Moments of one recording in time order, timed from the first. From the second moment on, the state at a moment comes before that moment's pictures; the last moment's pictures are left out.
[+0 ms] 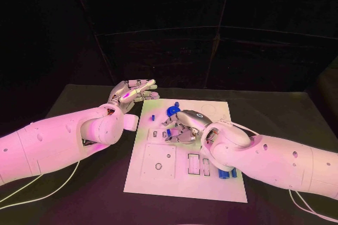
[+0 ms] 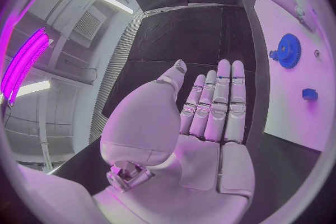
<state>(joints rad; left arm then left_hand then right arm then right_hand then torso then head) 1.17 -0.87 0.00 1.52 0.07 -0.36 0.48 1.33 0.00 0.12 0.07 0.07 0.97 0.21 0.08 0.07 1.04 0.16 0.10 0.06 1.15 0.11 0.18 0.16 0.17 0.97 0.22 0.30 0.11 1.13 -0.58 -0.05 1.55 -1.48 -0.40 -0.18 1.31 -0.12 0.12 0.06 0.15 0.80 0.16 0.13 0.06 1.41 0.08 1.38 1.31 1.47 -0.01 1.56 1.31 0.05 1.47 0.10 1.46 1.31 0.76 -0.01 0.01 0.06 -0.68</state>
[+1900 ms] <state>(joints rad) 1.36 -0.62 -0.13 1.38 -0.89 0.09 -0.64 1.10 0.09 -0.18 0.29 0.06 0.97 0.04 0.56 0.49 1.33 -0.03 1.15 1.08 1.47 -0.08 1.57 1.31 0.08 1.46 0.02 1.37 1.21 1.33 -0.82 0.01 1.42 -0.87 -0.39 0.08 1.33 -0.09 0.07 0.08 0.19 0.84 0.17 0.17 0.07 1.39 0.08 1.36 1.31 1.47 -0.01 1.55 1.31 0.05 1.47 0.10 1.45 1.30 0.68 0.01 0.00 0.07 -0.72</state>
